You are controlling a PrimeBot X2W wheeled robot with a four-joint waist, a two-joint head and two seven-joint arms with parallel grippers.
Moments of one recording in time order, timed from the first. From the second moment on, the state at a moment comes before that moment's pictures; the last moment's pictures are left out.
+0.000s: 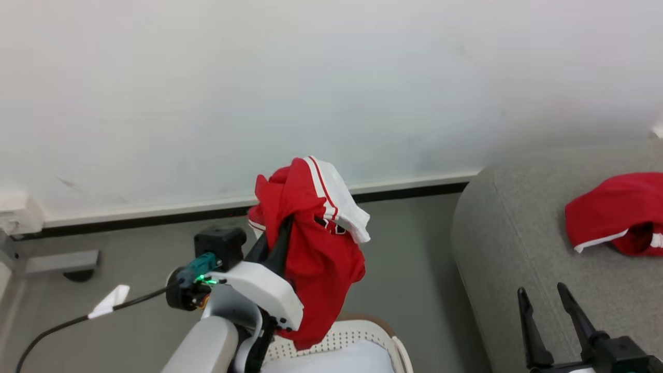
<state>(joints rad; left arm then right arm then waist) -0.40 0.10 -0.40 0.28 -0.40 0.07 -0.03 -0.05 -0.05 0.03 0.26 0.15 0.13 -0.26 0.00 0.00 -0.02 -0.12</state>
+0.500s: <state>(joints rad) -0.33 0.15 -0.41 0.00 -0.39 0.14 0.09 -0.02 -0.05 0.14 0.22 0.12 0.13 -0.26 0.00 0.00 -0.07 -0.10</state>
